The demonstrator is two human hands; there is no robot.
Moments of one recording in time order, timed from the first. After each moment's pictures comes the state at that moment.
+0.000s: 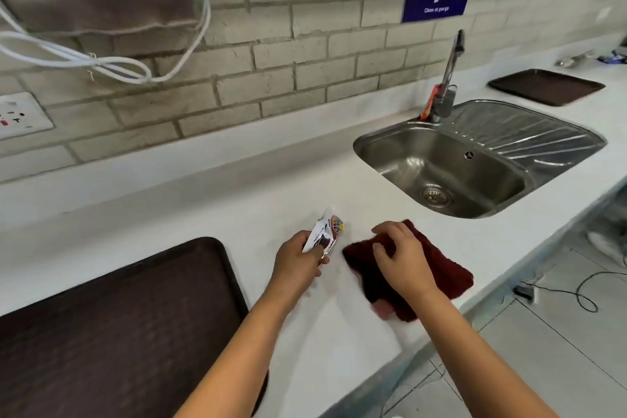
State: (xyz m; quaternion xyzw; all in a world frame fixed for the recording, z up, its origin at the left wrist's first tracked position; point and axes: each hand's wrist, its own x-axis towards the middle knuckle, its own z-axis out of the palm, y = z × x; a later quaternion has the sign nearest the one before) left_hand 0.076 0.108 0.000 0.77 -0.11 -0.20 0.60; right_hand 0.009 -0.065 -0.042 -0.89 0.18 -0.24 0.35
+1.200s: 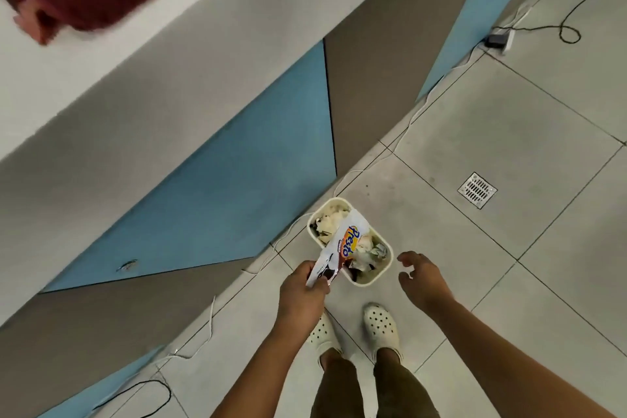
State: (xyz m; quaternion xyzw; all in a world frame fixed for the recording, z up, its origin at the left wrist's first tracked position) left_hand -0.213 0.047 -0.335 0.82 0.02 -0.44 0.36; right_hand -0.346 -0.115 -0.444 -0.74 0.48 0.19 0.44
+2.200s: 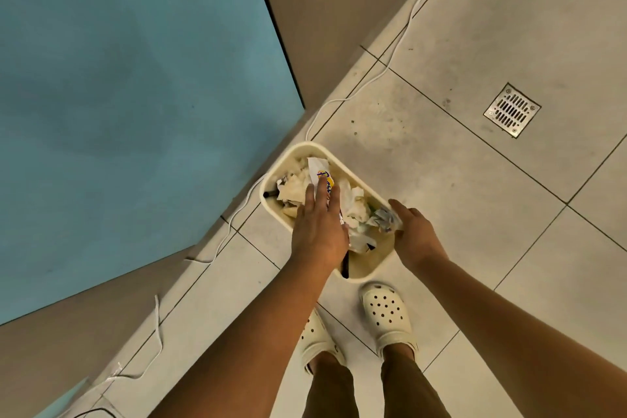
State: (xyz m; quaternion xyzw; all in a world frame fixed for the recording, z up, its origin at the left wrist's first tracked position) left_hand -0.203 -0.032 -0.646 0.84 -0.37 -0.40 -0.05; right_hand -0.334 -0.126 -0.681 -0.71 0.51 0.23 0.42
